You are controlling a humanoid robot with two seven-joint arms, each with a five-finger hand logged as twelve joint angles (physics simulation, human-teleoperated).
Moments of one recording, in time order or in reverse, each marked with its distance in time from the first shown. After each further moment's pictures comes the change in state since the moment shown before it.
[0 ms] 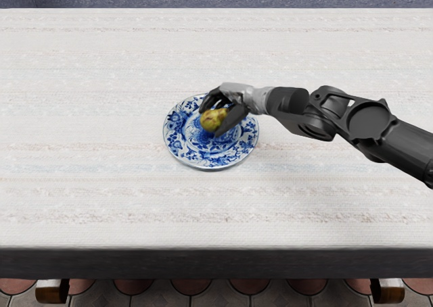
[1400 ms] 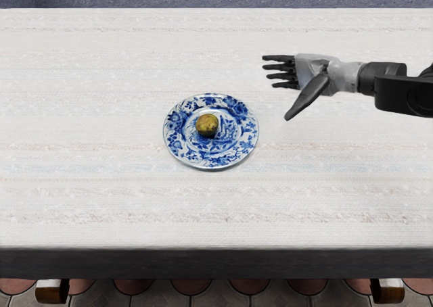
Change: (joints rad) left arm 0.000 0.000 0.000 0.000 0.000 0.000 0.000; right arm -0.005 -0.368 0.039 0.008 0.512 0.373 -0.011
